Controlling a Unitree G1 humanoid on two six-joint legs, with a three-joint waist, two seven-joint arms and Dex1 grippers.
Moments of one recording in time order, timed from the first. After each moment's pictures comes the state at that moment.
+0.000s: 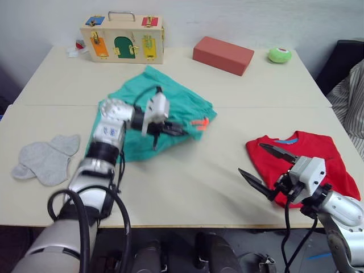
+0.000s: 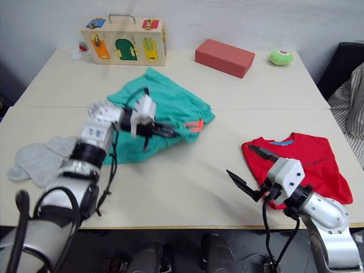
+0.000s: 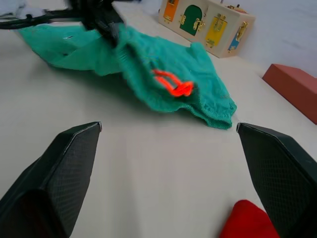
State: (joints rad) left arm -0.87 0.31 -0.15 0.60 -0.14 0.00 -1.48; right arm 0.21 -0.61 -0.28 -0.50 0.43 0.03 0.76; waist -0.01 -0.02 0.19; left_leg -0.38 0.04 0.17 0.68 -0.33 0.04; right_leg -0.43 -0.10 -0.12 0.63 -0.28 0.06
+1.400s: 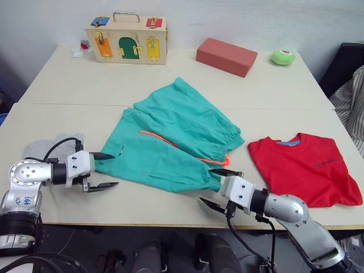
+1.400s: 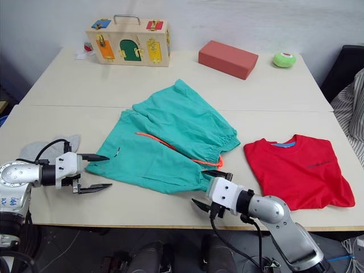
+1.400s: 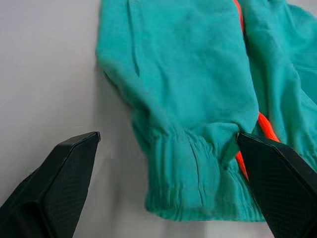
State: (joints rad) left arm -0.35 0.86 0.11 0.49 -0.15 -0.37 -1.27; right arm 0.00 -0.64 0.24 -0.48 0.01 0.20 0.70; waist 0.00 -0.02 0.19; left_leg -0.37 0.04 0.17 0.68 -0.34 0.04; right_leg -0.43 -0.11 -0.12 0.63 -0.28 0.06
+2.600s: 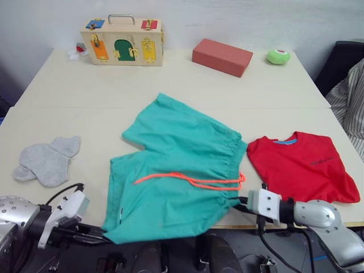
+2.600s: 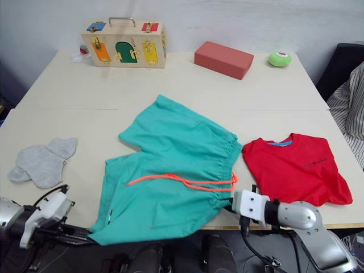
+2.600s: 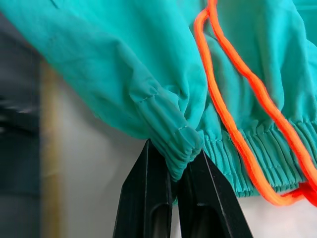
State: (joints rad) left arm 0.46 1.10 0.39 -0.47 -0.59 0.51 -1.44; right arm 0.22 -0.85 0.03 -0.38 0.20 -0.01 1.03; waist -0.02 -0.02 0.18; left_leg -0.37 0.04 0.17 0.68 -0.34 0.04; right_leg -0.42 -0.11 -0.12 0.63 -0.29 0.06
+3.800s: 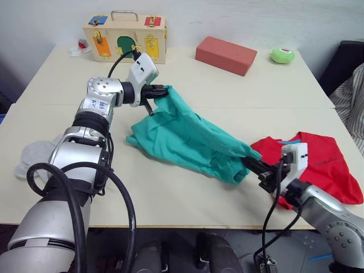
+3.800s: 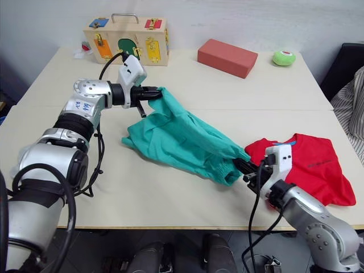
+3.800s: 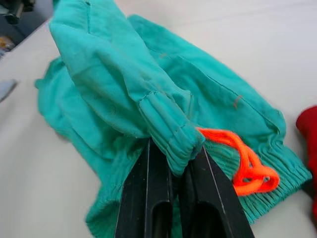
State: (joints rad) left arm -1.38 0.42 -0.10 1.33 0.05 -0.14 -0.86; right arm 0.01 -0.53 -0.23 -0.51 0.95 0.77 0.21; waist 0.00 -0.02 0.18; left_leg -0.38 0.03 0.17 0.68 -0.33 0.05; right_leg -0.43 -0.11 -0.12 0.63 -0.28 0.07
